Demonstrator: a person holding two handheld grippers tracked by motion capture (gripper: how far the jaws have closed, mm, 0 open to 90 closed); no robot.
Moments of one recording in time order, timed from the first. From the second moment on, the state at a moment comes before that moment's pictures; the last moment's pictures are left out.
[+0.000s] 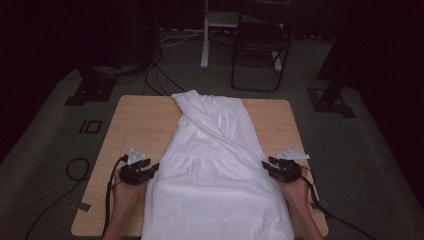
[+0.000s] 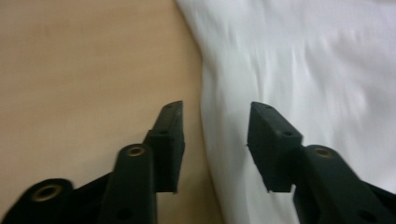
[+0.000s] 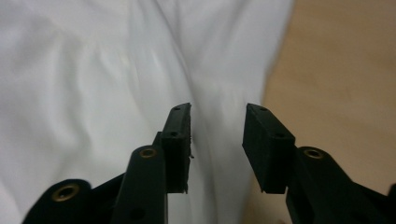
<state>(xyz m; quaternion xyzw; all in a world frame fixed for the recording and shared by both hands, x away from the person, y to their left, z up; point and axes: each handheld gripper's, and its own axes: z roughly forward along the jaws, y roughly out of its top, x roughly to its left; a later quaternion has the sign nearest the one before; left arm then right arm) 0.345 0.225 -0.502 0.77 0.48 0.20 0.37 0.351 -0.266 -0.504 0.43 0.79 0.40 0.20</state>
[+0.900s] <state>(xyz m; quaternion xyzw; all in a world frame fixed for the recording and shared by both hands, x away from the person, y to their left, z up) 0.420 0.182 -0.540 0.77 0.50 0.15 0.37 0.436 -0.240 -0.540 0.49 0.77 0.36 0.18</state>
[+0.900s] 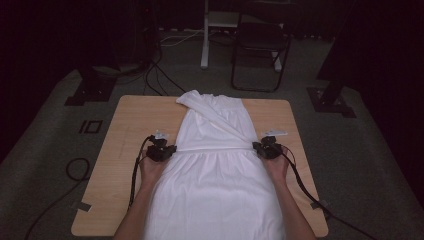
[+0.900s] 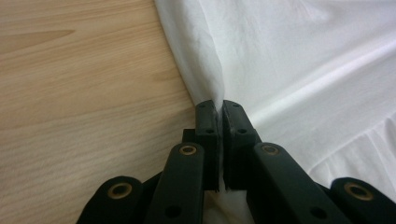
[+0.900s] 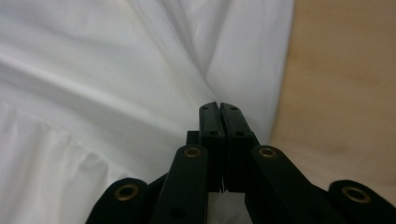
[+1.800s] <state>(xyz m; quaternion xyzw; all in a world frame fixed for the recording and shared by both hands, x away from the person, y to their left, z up) 0.335 0.171 -0.503 0.79 0.43 0.18 0.40 0.339 -0.271 -0.488 0.44 0.74 0.47 0.20</state>
